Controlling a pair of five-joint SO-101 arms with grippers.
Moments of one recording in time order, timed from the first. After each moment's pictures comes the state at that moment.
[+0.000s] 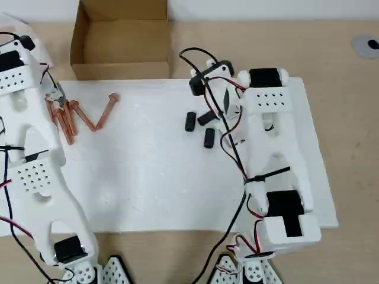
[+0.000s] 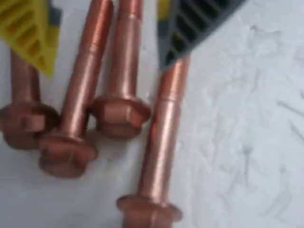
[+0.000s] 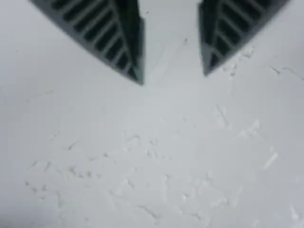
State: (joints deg) left arm -23.6 46.9 -57.9 96.6 -0.9; right arm -8.6 2.9 -1.3 98.5 18.8
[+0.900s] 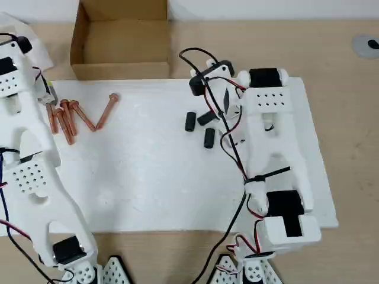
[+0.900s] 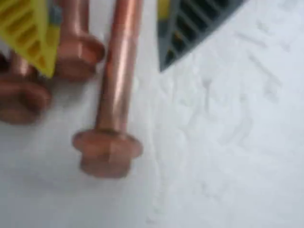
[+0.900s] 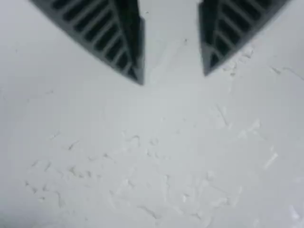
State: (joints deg) left arm -26.6 49.1 -53.6 88.0 -9.7; right arm -8.6 2.9 -1.3 98.5 18.8
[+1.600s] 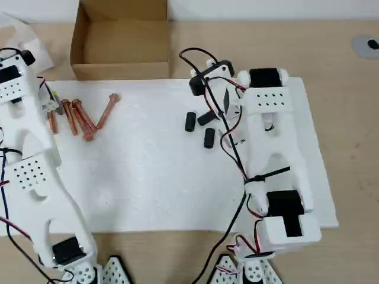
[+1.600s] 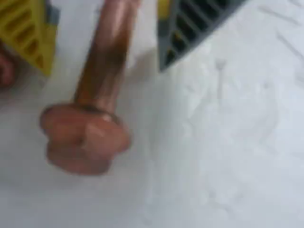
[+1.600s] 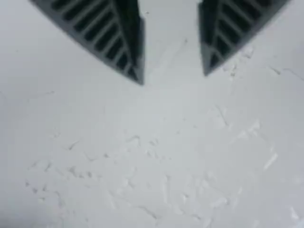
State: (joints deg) left arm -27.6 55.9 -53.9 86.8 -6.4; right arm -8.6 2.9 -1.3 98.5 18.8
